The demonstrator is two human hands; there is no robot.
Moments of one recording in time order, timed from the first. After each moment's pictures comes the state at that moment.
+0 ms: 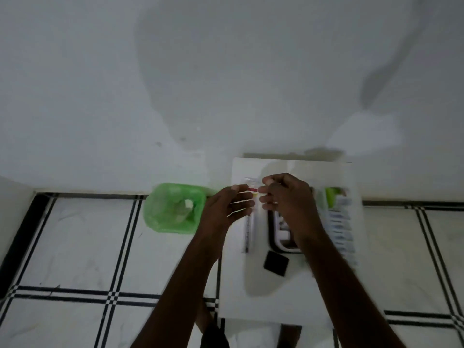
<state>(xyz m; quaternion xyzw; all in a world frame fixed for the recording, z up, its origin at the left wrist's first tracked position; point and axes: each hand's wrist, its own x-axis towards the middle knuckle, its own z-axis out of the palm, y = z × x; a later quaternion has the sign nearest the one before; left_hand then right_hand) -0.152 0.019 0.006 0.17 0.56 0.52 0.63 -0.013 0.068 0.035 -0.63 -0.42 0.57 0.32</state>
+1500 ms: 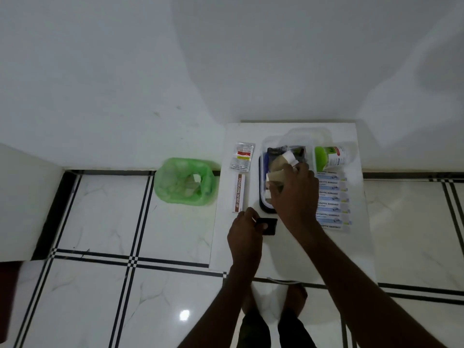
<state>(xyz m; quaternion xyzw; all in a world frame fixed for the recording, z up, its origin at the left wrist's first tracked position) -0.025 -0.080 -0.114 0.43 0.84 0.20 0.27 0.063 0.020 -0.073 -0.67 -0.72 0.12 0.13</state>
